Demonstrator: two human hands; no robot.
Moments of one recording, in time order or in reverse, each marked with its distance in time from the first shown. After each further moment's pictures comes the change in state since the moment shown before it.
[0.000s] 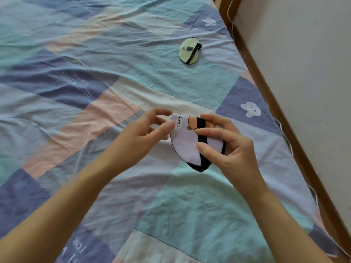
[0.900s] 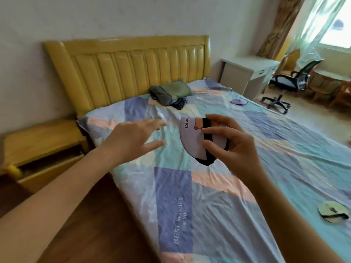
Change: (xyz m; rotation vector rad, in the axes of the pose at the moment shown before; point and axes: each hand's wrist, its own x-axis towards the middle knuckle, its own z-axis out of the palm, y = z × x) left_hand -0.497 0.171 -0.186 1.013 0.930 -0.447; right_hand -0.114 -0.382 0.233 0.049 -0.933 -0.737
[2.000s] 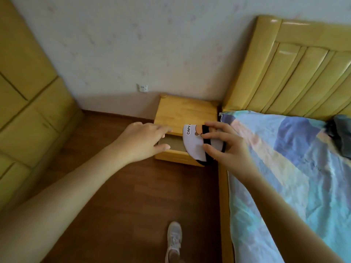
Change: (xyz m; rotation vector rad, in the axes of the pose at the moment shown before) left_hand -0.228 -0.545 -0.027 0.133 -0.140 -0.718; right_hand 0.257 -0.011 0.653 0.243 -0.791 -0.190
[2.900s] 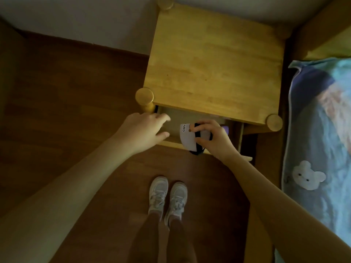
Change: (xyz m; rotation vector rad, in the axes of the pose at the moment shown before) left_hand 0.252 -0.223 0.378 -0.230 -0.359 -0.138; right_hand 0.206 0.434 0.240 0.013 -0.380 0.656
